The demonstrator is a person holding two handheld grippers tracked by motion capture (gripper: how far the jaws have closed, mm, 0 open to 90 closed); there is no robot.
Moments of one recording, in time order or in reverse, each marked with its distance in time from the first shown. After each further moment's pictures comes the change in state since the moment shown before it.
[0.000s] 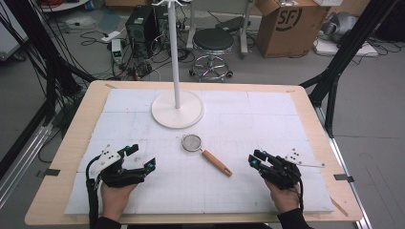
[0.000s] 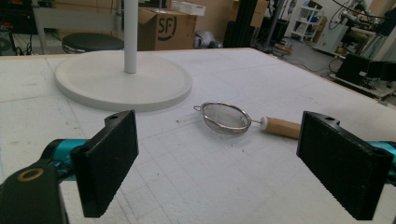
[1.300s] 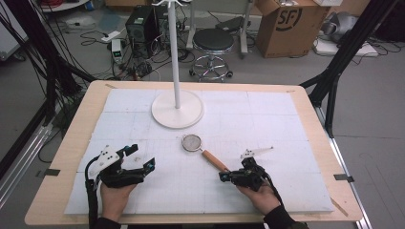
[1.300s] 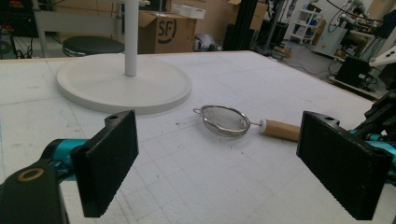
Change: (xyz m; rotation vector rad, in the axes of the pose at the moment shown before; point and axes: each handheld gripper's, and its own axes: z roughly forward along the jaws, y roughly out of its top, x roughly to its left) left arm 0.000 0.001 -0.002 -0.013 -0.002 0.002; right arm 0.029 -0.017 0.077 0.531 0.251 0.148
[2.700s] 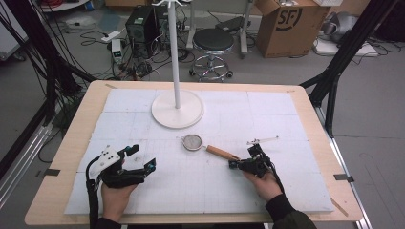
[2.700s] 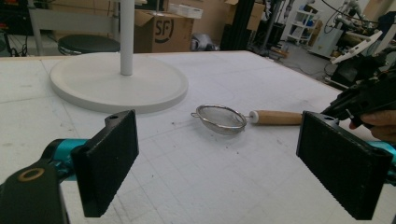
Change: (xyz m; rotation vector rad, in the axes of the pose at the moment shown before) left arm -0.001 -0.001 0.001 0.003 -0.013 -0.010; right arm -0.045 0.017 -0.006 0.011 -0.162 0.144
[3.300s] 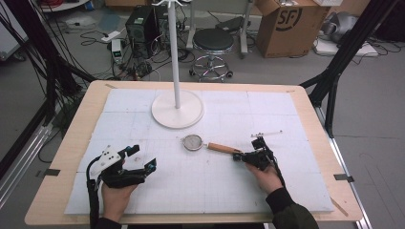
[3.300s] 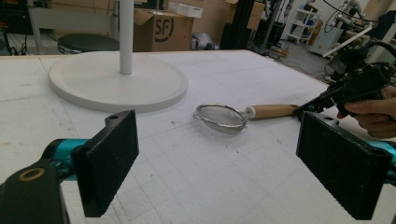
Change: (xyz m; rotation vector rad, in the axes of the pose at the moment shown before) left arm -0.001 0.000 0.001 0.001 0.000 -0.003; right arm -0.020 0.014 -0.002 -0.040 -0.052 0.055
